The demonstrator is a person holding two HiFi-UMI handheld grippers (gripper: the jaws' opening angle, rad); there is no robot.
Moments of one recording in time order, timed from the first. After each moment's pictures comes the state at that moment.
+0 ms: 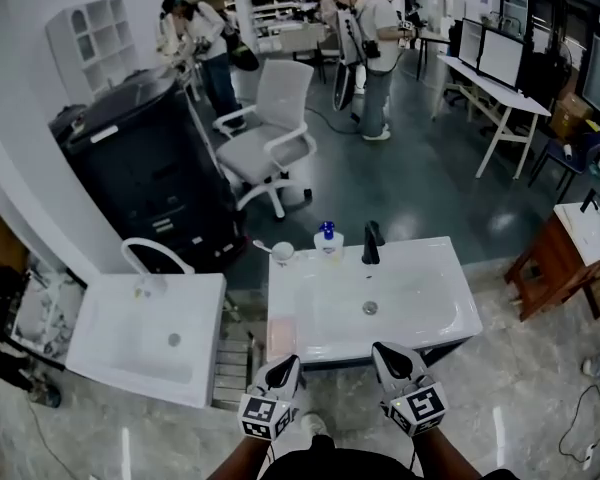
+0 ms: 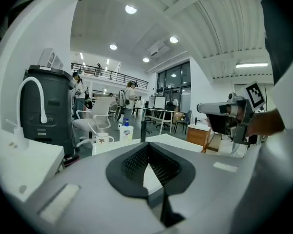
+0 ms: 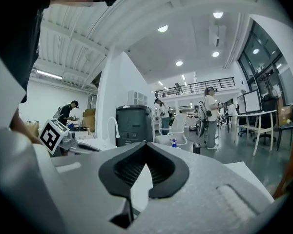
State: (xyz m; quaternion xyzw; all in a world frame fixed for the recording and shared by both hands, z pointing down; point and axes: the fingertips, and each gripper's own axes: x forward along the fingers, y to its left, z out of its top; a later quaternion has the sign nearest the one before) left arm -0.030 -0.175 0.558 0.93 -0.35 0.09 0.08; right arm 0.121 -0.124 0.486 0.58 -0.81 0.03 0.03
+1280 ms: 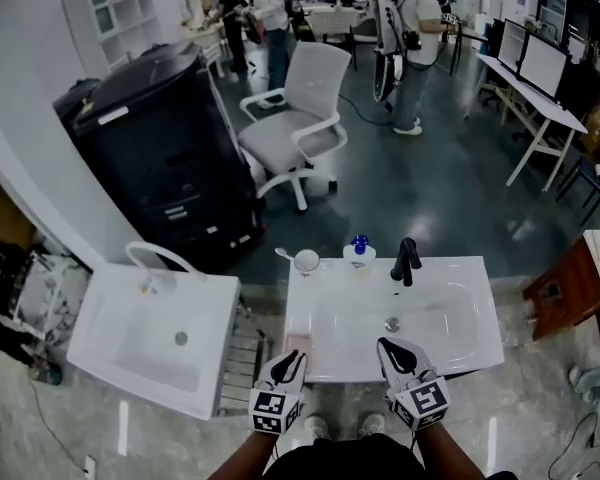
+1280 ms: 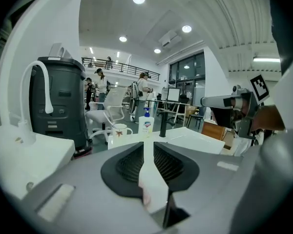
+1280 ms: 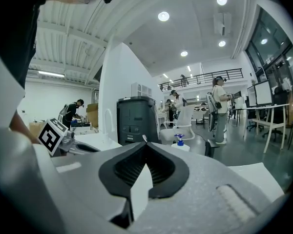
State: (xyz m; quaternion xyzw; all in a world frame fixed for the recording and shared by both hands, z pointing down) left arm -0.051 -0.264 0.598 0.90 -0.40 0.13 0.11; right arm 0.109 -0.232 0.513 0.55 -0.83 0.05 0.05
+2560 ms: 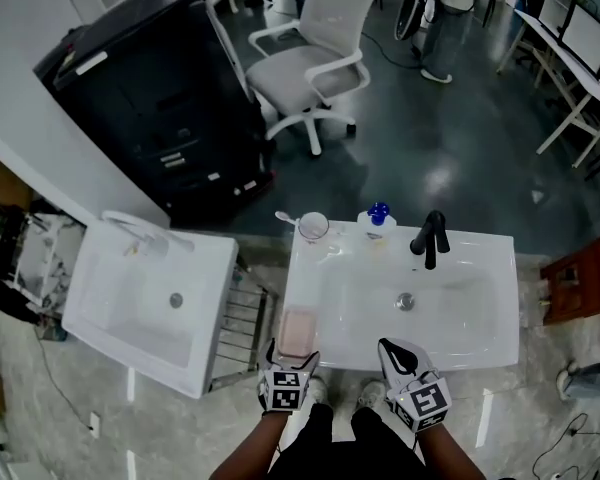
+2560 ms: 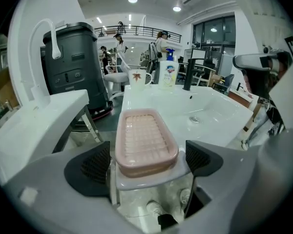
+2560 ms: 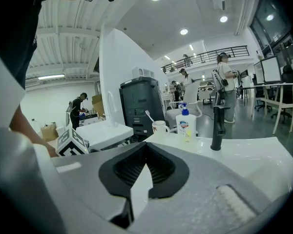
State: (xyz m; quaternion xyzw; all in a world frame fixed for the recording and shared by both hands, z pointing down) left arm -0.072 -0.265 0.747 0.79 -0.48 0.32 0.21; right arm 0.109 -0.237 0.596 0.50 -0.85 0.15 0.11
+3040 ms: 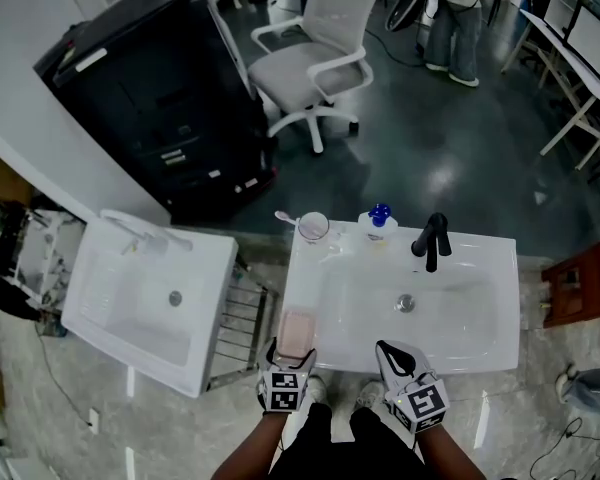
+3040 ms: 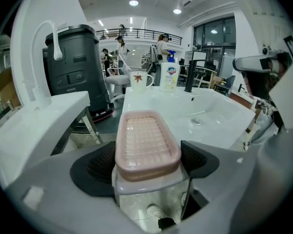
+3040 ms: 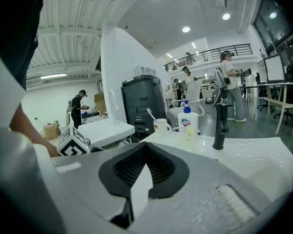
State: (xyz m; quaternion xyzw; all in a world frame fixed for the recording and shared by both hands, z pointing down) left arm -0.071 -0.270 0.747 0.79 -0.49 0.31 0.21; right arm 0.108 -0.239 0.602 0.48 -0.85 0.15 0.12
